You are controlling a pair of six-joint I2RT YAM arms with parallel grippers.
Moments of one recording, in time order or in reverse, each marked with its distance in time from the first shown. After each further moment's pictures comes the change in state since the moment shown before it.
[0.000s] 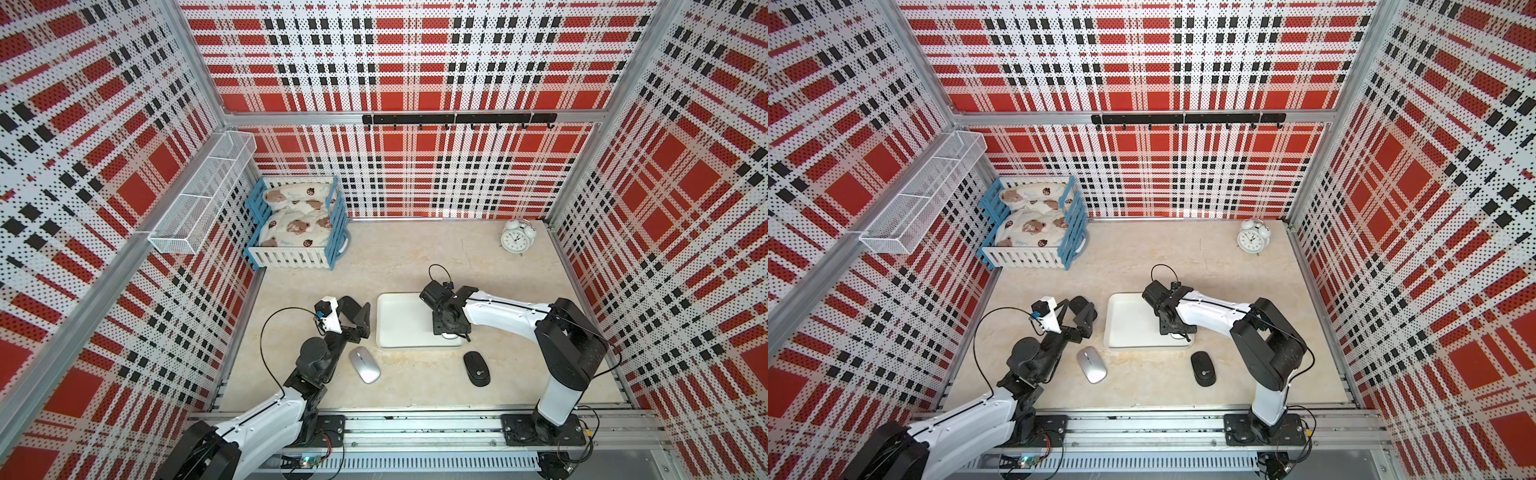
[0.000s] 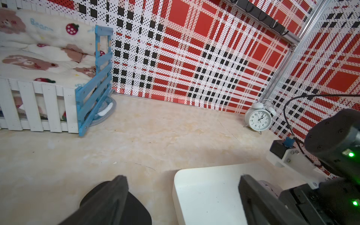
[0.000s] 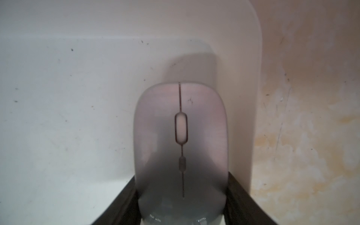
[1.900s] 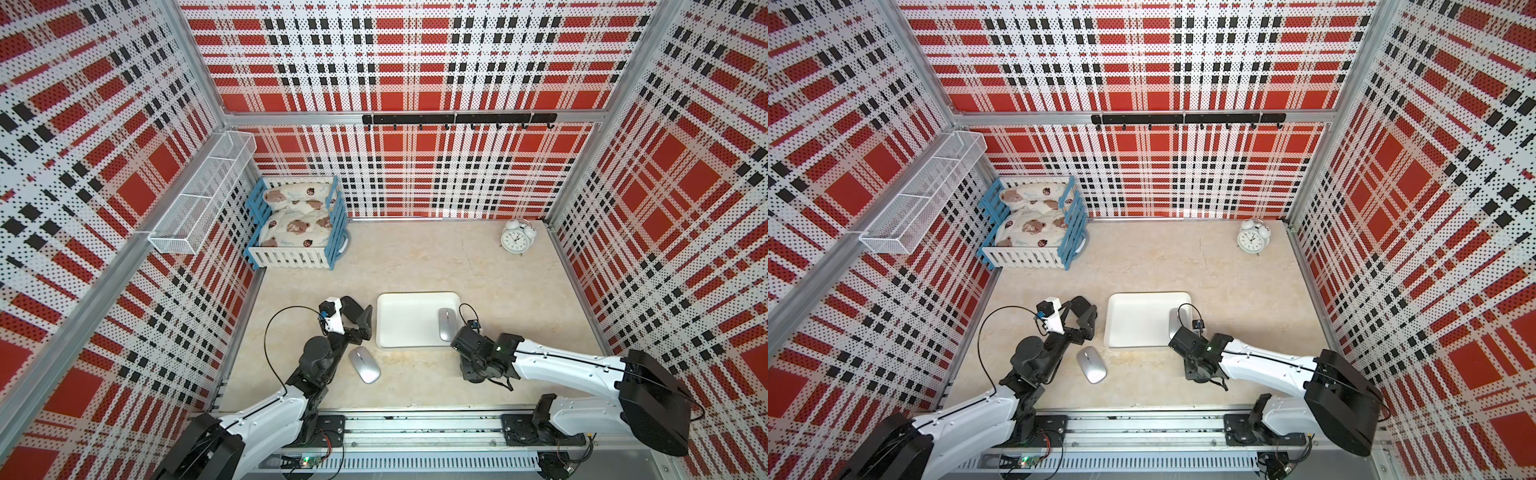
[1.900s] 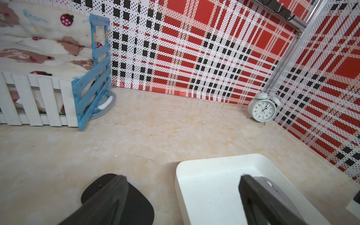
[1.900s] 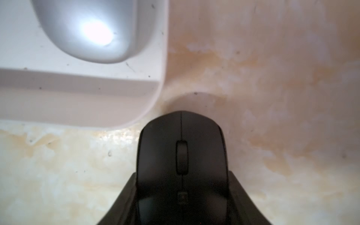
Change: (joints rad) left arm -0.016 0.044 0.000 0.000 -0.009 0.022; right arm 0.149 -0.514 -0.489 0.003 -0.037 0.058
